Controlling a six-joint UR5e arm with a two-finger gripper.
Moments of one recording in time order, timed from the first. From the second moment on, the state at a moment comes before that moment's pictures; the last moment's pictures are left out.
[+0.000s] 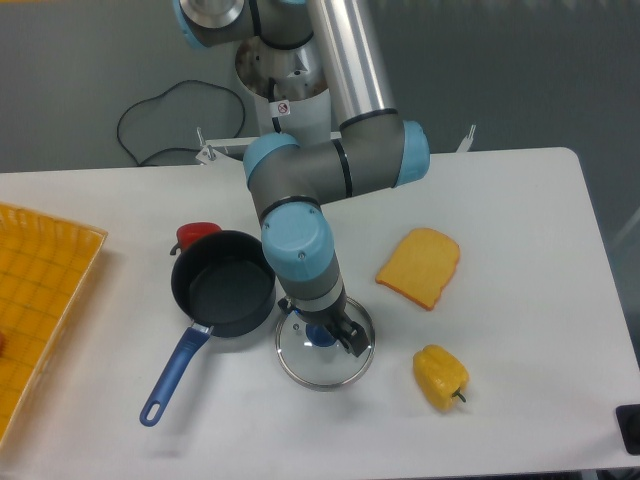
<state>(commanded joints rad) 2.34 -2.02 -1.52 -1.10 1.69 1.08</state>
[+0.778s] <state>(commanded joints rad) 2.38 -1.99 -1.60 -1.08 1.69 1.09</state>
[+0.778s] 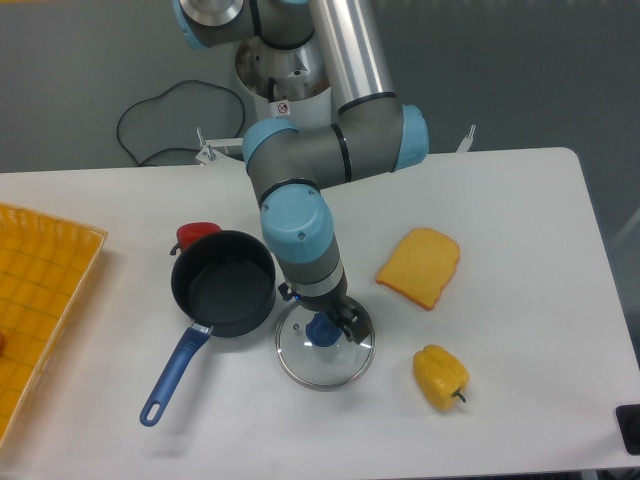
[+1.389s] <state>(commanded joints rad) 2.43 -1.99 -1.66 -1.08 1.69 1.14</state>
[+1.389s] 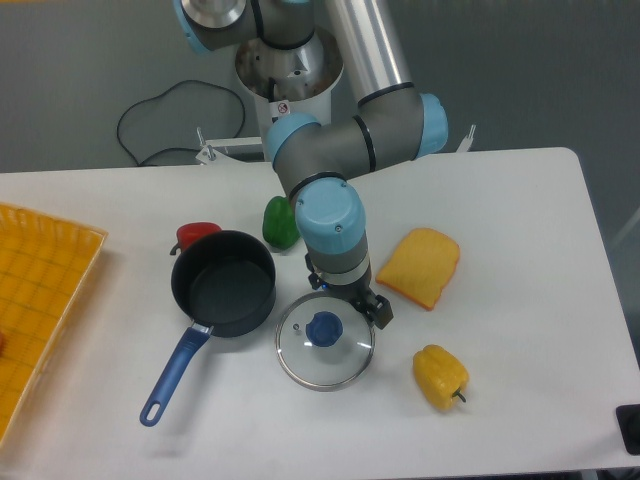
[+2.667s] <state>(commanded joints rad) 2.62 -1.95 -1.77 -1.07 1.68 1.52</state>
